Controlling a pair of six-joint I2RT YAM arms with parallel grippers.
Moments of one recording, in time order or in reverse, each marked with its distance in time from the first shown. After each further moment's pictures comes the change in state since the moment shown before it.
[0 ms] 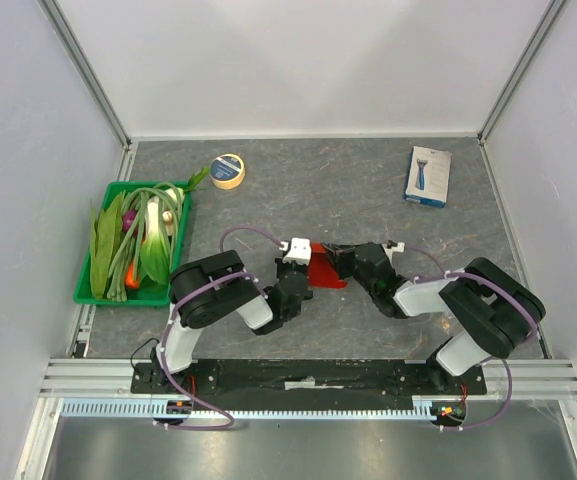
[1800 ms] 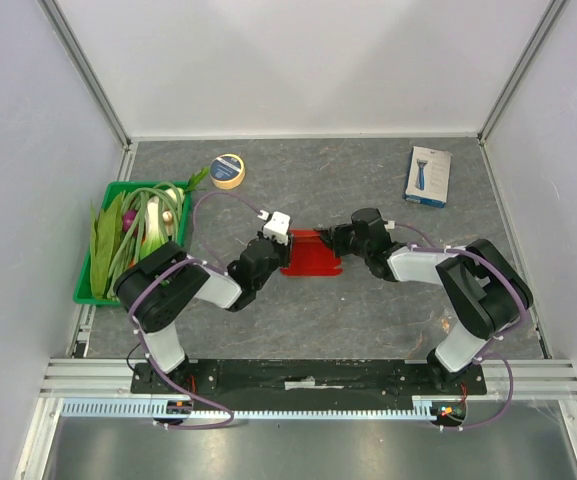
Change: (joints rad) left arm 0.296 -0.269 -0.107 -0.220 0.663 -0.020; right arm -0.150 0.111 0.301 -0.341 -0.286 0.022
